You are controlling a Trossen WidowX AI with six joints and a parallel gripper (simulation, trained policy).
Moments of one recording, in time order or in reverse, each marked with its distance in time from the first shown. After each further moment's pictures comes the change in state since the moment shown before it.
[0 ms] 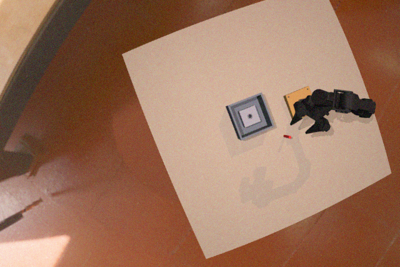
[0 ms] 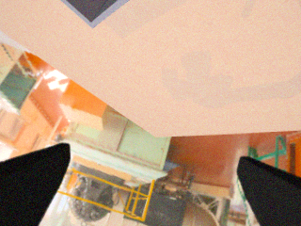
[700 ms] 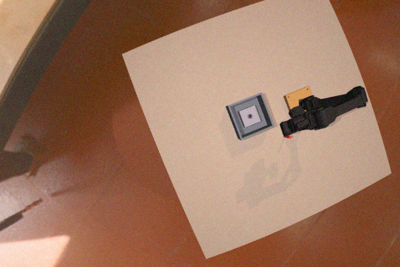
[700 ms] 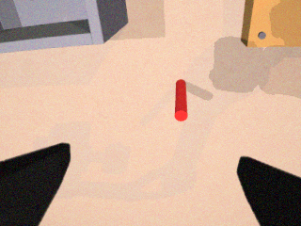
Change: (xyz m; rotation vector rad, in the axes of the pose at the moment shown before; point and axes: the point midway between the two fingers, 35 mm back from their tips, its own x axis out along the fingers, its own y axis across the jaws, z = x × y) arm 0.077 -0.045 0.067 -0.459 -0.393 -0.461
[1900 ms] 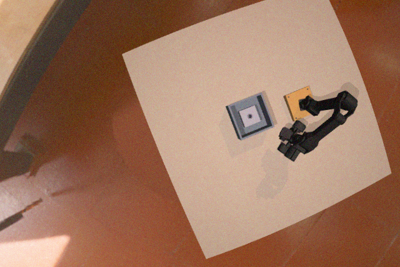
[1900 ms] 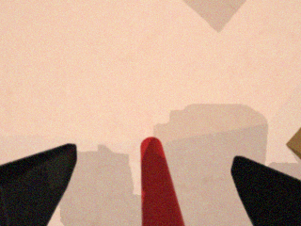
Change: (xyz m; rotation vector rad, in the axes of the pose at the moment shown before) arm 0.171 -0.034 -0.003 -0.746 -0.322 -0.241
